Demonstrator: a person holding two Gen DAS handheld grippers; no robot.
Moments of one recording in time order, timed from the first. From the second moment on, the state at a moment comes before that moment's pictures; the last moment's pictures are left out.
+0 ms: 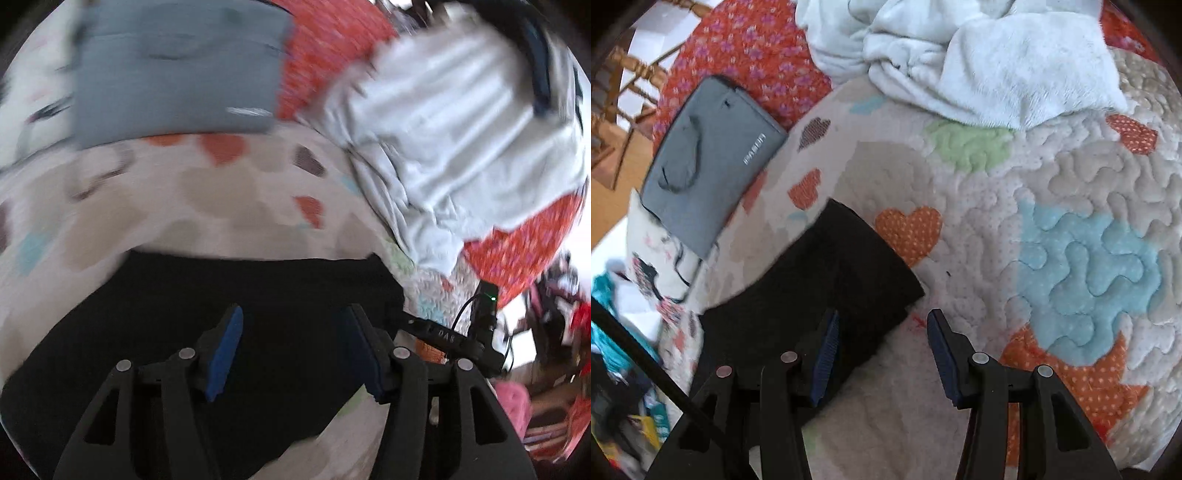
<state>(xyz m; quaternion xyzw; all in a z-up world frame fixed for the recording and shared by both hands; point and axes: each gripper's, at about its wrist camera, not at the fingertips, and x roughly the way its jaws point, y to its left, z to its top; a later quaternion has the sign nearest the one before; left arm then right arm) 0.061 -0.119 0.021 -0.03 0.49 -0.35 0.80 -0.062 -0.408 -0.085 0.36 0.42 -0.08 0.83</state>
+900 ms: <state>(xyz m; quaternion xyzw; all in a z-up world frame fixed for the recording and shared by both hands) 0.110 -0.357 -0.081 0.11 0.59 -0.47 0.65 -0.032 -0.419 -0.107 0.43 0.38 0.01 0.82</state>
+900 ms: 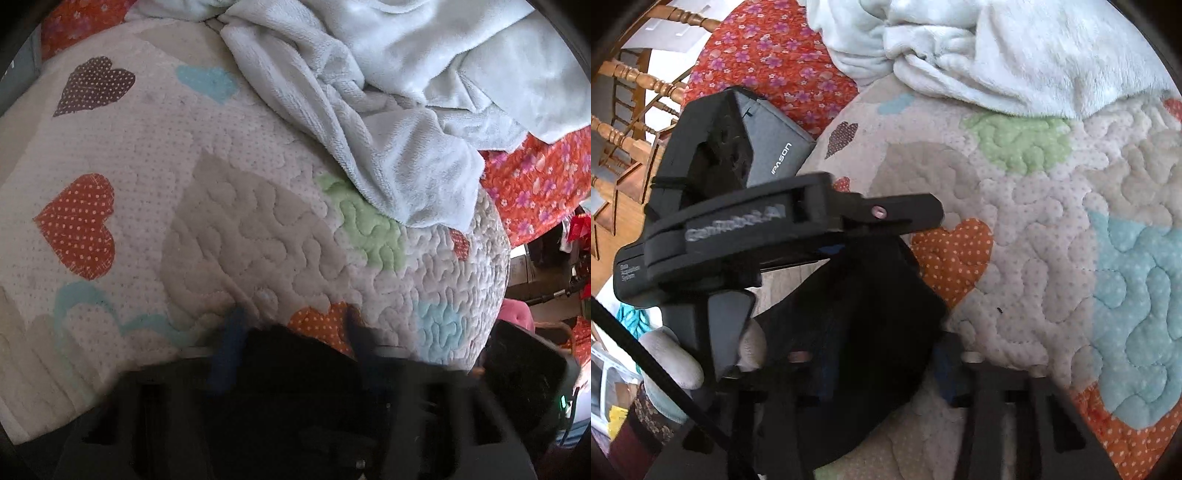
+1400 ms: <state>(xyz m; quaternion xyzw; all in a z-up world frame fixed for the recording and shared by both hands) 0.096 -0.220 -0.007 -0.01 0.52 -0.46 0.72 -0.028 -0.341 -0.041 0.34 0.37 0.12 0.85</state>
